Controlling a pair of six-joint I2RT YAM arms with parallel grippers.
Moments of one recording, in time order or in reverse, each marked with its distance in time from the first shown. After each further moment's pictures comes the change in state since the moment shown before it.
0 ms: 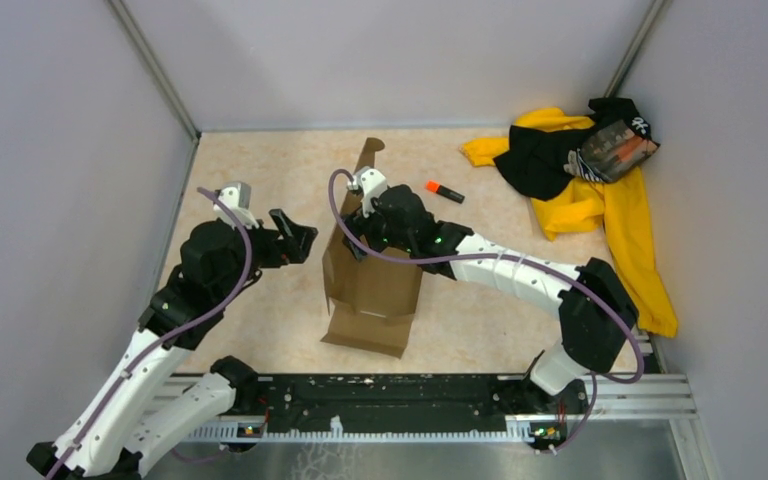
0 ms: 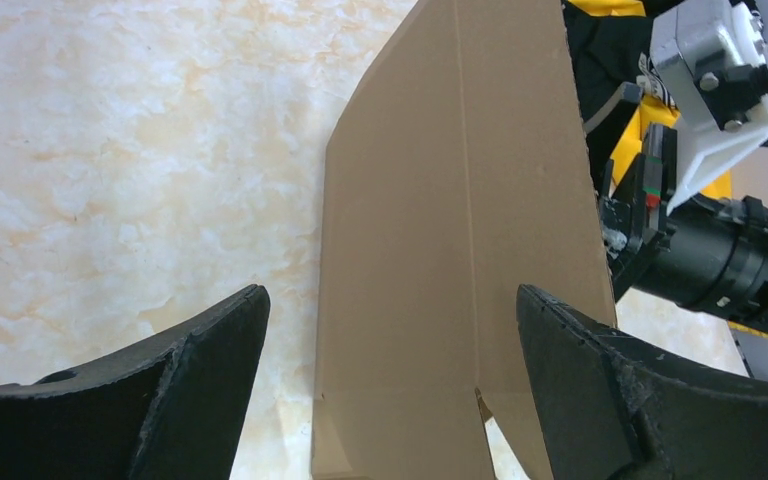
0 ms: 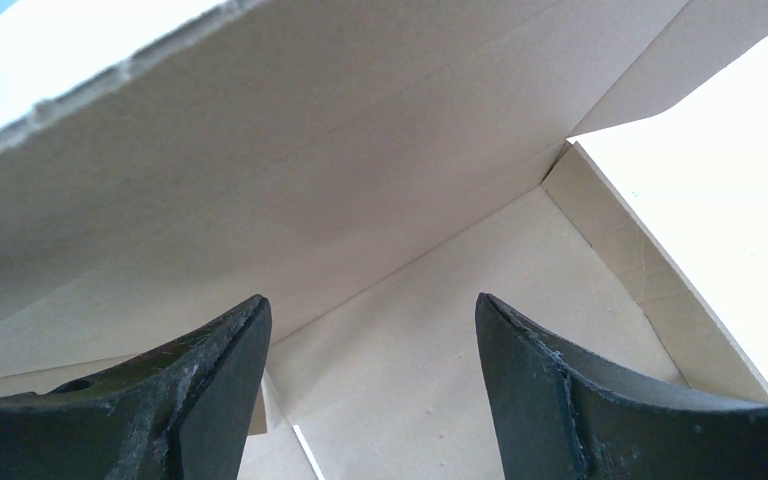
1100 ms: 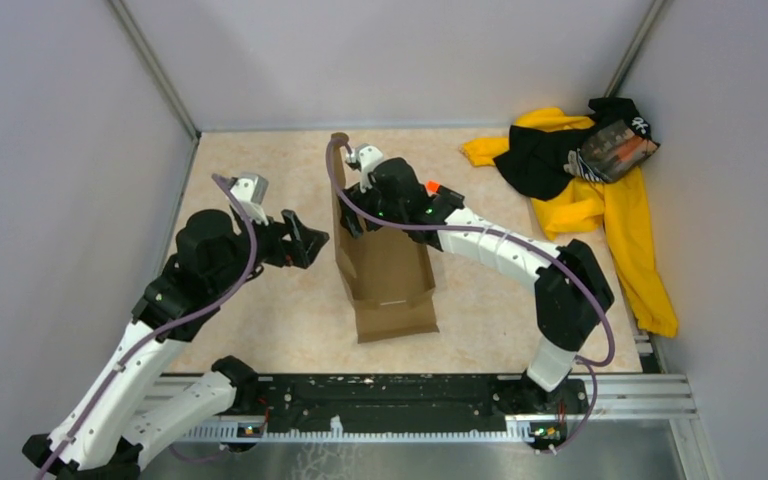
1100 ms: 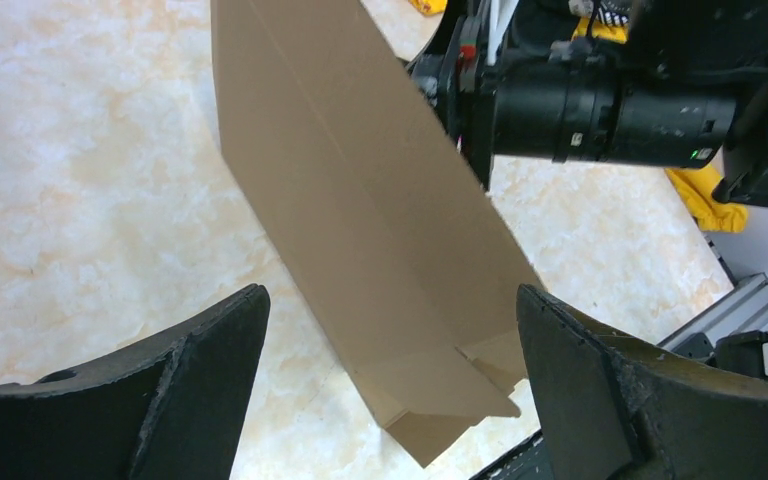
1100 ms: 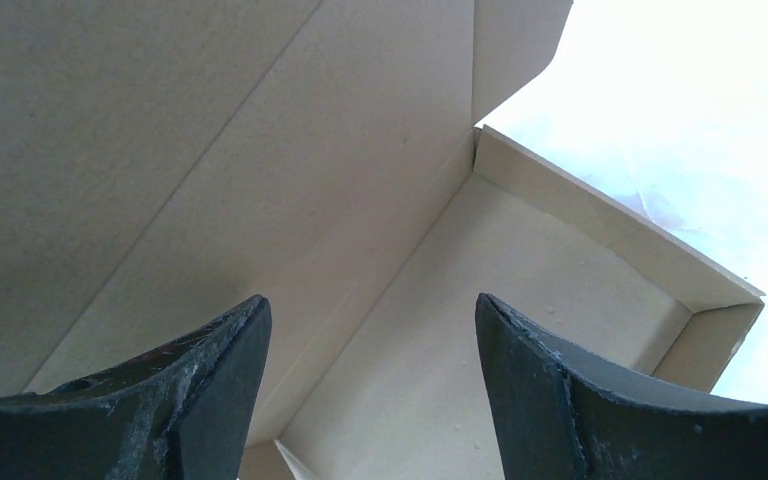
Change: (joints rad) left arm -0.022 0.035 0.096 -0.075 0.178 0.118; right arm -0.085 0.150 0.204 -0.109 -0.084 0.026
